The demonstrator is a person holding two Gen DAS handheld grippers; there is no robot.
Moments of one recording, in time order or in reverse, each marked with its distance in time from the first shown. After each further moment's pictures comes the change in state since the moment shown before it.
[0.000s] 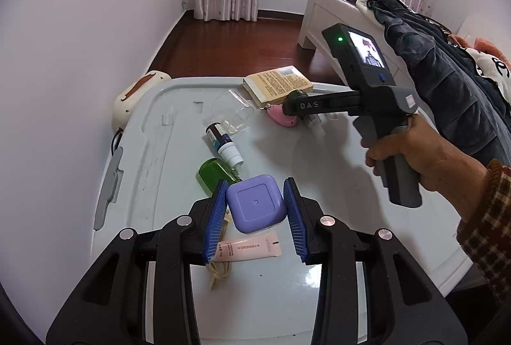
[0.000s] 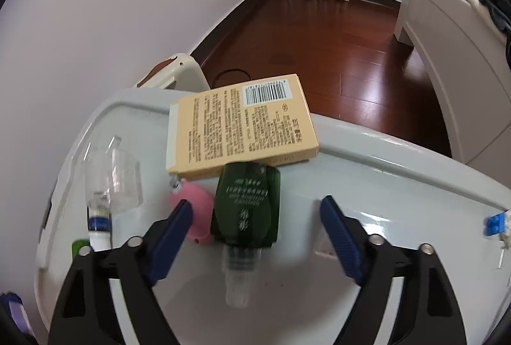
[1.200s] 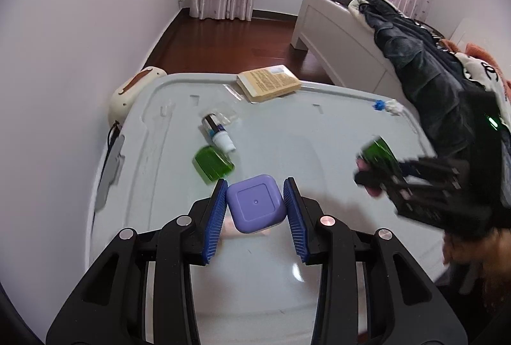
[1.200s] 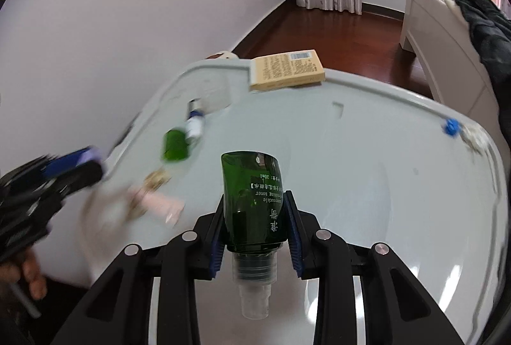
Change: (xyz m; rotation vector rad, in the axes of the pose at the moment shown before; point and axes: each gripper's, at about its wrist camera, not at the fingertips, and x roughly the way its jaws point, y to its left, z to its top) left arm -0.034 -0.005 -0.018 -0.016 -0.005 -0.047; right arm -0.168 0.040 -0.162 -0.022 -0.073 0.097
